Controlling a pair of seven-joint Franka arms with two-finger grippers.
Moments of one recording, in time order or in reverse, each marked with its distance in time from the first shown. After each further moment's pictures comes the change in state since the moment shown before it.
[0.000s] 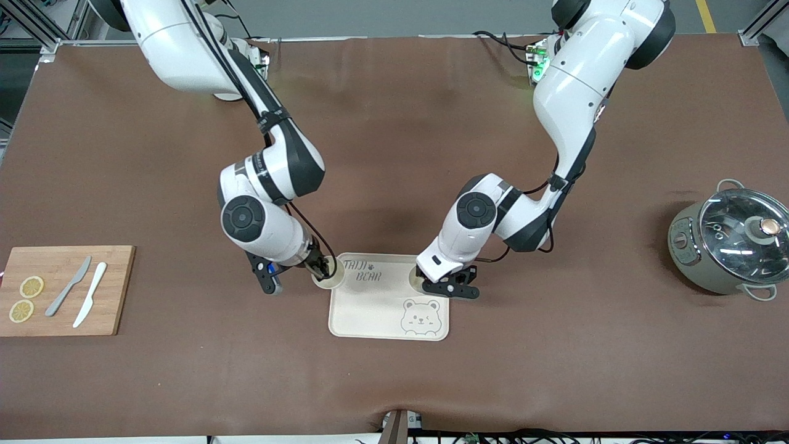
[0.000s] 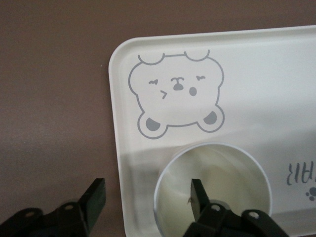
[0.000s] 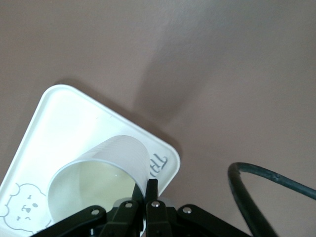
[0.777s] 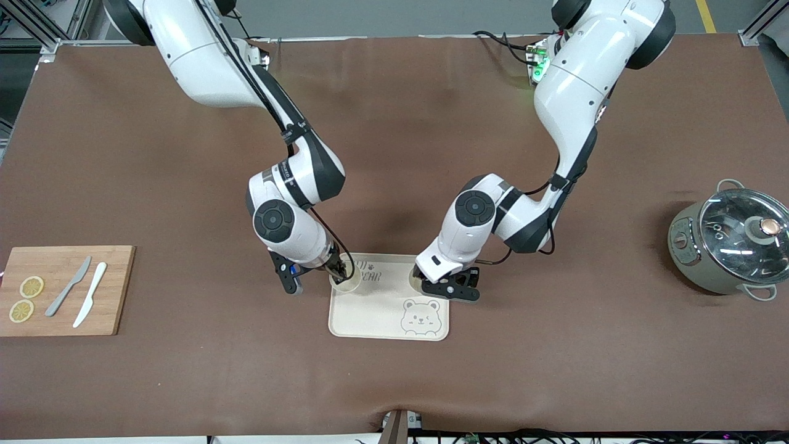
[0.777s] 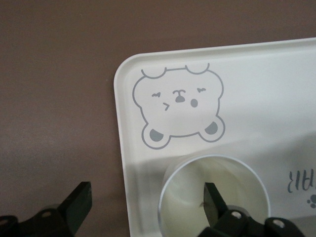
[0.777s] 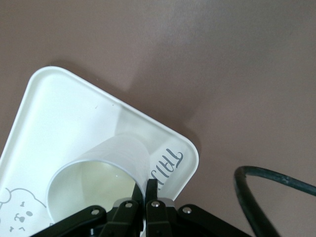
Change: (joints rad) left arm 0.000 -0.001 0.002 0.019 0.018 -0.001 -0.006; right arm 0.041 0.075 0.000 0.007 0.000 0.098 0.060
